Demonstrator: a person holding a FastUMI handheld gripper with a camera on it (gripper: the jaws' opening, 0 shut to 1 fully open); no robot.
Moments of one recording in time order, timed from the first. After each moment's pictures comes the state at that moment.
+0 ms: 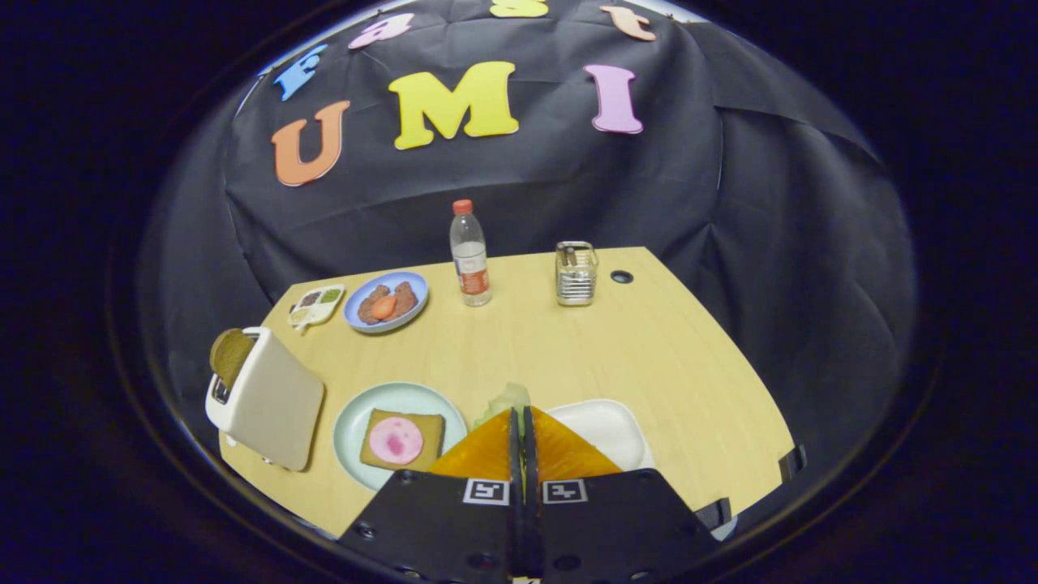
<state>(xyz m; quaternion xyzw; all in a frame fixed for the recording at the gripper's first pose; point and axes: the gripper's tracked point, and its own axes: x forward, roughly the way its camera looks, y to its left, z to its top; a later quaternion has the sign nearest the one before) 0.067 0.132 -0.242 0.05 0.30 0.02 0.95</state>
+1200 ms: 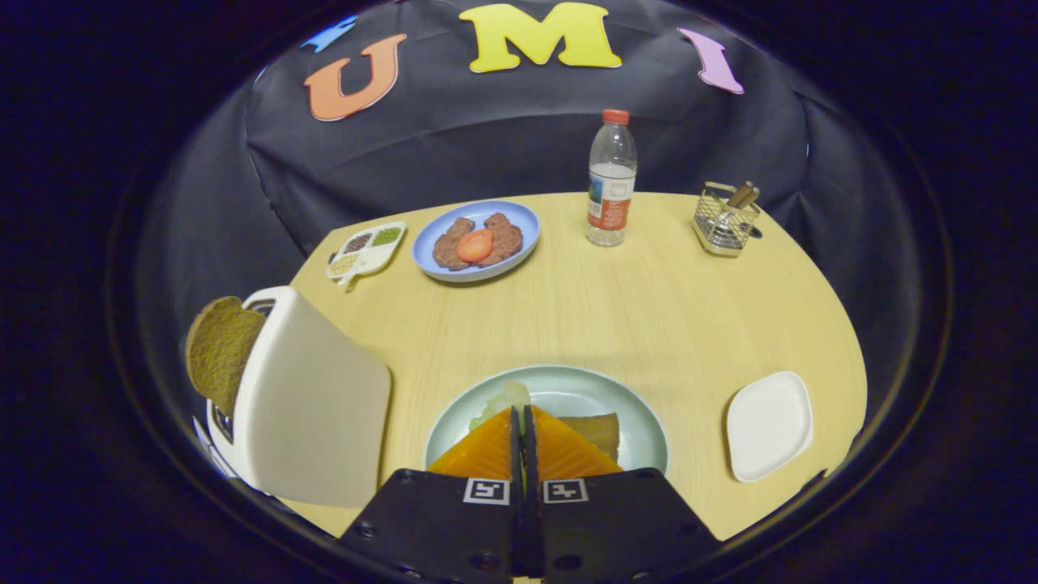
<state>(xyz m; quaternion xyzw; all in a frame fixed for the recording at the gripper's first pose) 0.138 0.303 -0.325 0.04 0.39 0.07 0.92</state>
